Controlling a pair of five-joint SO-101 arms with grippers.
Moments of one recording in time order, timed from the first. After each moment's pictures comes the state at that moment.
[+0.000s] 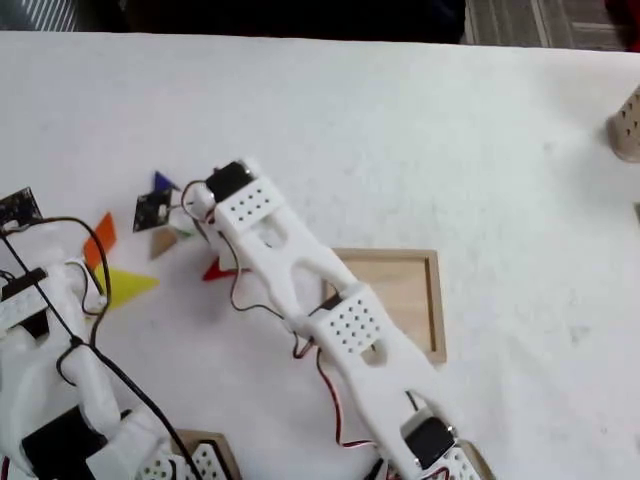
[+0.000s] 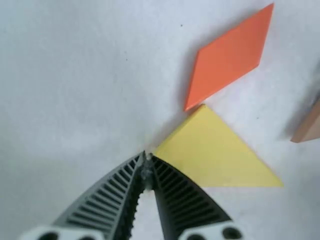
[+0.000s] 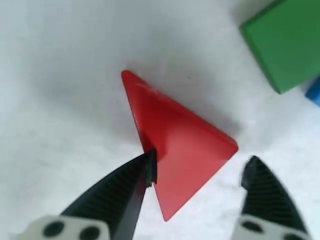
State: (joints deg) left arm -39.3 -17.6 54.8 43.0 -1.5; right arm -43.9 62.1 -60.0 97.6 54.1
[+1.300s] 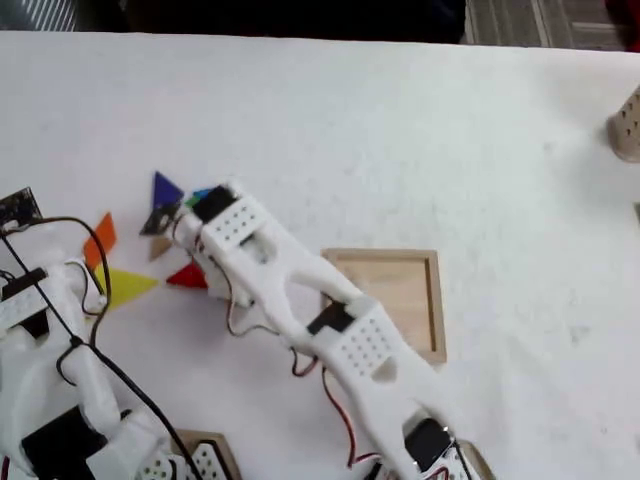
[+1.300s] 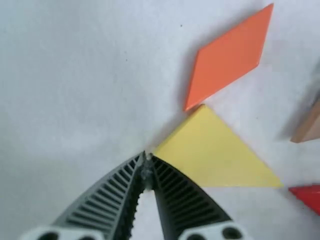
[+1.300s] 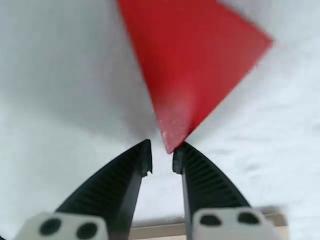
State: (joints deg) left arm -39.3 -17.6 54.8 43.0 -1.5; right arm -50.1 44.6 -28.9 92.0 27.6
